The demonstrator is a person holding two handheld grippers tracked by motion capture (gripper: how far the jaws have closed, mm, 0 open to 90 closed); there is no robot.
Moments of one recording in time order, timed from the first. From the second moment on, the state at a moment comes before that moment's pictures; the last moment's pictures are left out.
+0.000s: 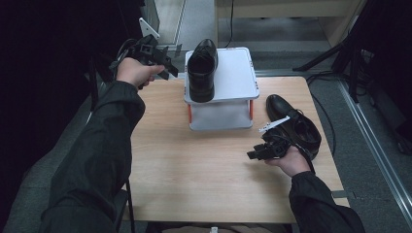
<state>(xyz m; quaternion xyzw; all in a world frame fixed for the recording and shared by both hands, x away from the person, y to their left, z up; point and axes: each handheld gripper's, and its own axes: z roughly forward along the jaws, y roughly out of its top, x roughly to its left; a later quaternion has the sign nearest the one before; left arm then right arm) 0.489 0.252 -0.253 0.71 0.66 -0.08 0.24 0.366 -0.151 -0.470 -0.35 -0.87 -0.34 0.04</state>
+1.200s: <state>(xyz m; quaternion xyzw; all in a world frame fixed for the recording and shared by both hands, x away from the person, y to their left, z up) 0.444 0.272 -0.378 0.72 0.64 -0.11 0.23 0.364 -0.148 -0.472 -0.35 -0.87 -0.33 0.04</state>
